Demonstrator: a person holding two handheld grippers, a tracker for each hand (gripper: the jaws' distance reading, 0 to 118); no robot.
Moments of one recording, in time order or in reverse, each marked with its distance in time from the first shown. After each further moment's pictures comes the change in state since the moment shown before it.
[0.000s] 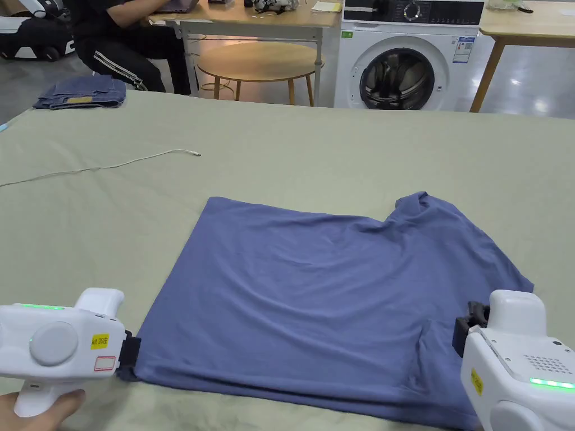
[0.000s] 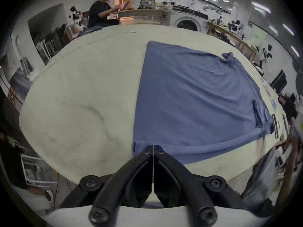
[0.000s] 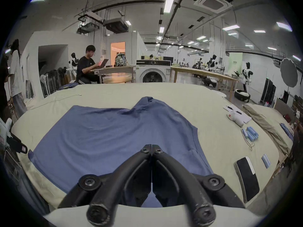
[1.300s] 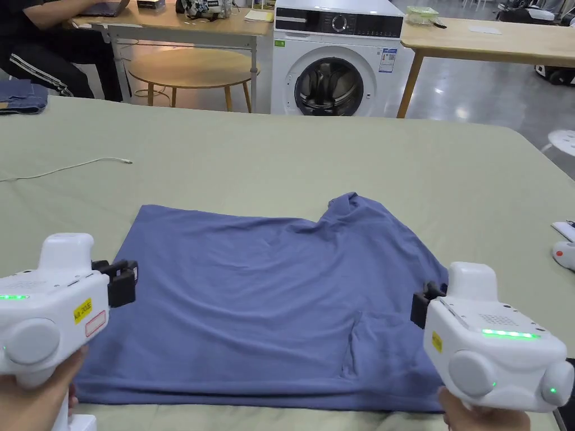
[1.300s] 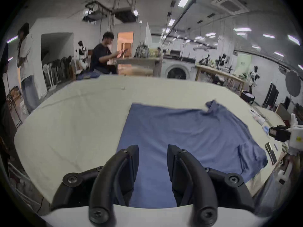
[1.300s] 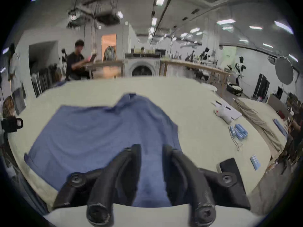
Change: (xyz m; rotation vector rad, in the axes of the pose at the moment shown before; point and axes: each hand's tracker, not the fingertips) left arm 0.085 0.032 0.046 0.588 -0.067 -0.026; right arm 0.035 0.021 0.008 0.021 -0.076 -0.039
